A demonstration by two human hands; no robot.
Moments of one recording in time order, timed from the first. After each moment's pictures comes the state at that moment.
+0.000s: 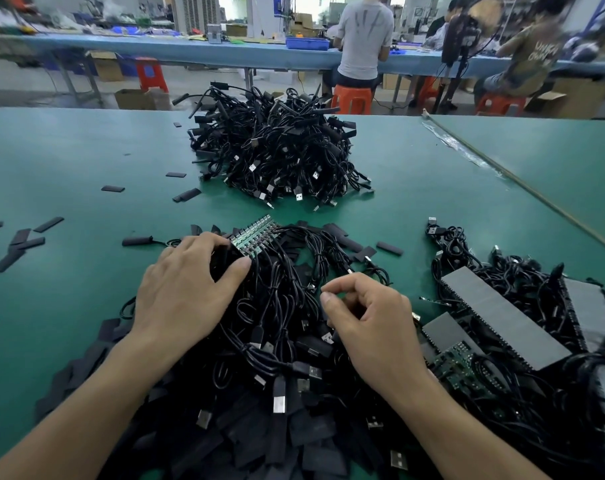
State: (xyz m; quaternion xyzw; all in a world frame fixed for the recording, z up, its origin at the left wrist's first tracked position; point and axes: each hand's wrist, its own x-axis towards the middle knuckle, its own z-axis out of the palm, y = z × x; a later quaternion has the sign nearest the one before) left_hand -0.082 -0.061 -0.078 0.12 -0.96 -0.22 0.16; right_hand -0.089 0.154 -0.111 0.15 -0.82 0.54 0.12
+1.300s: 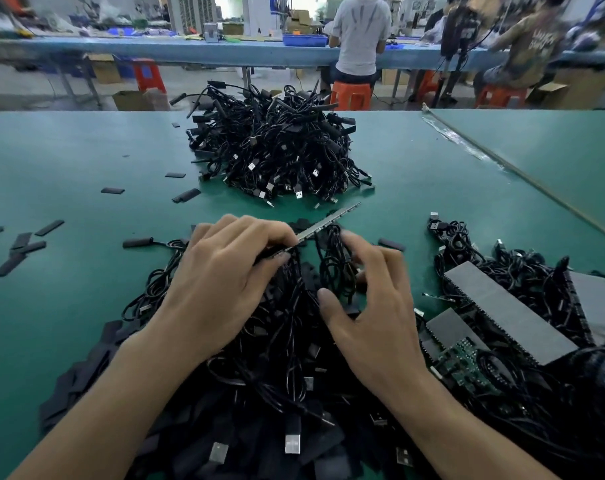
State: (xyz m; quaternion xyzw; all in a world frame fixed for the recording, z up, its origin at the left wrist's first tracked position) left_hand -0.081 -0.042 -0.066 -0.19 -0.89 -0.23 0.33; right_hand -0.086 0.152 -0.112 0.17 -0.86 0.43 0.23
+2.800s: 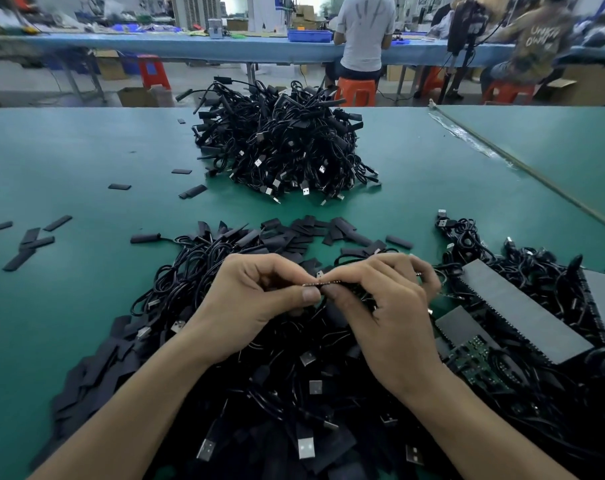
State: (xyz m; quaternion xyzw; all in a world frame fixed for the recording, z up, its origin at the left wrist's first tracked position) left_hand -0.079 -0.032 -0.085 -0.14 -0.71 -0.69 0.04; right_hand -0.086 0.151 -0.099 0.23 -0.83 0.41 0.28
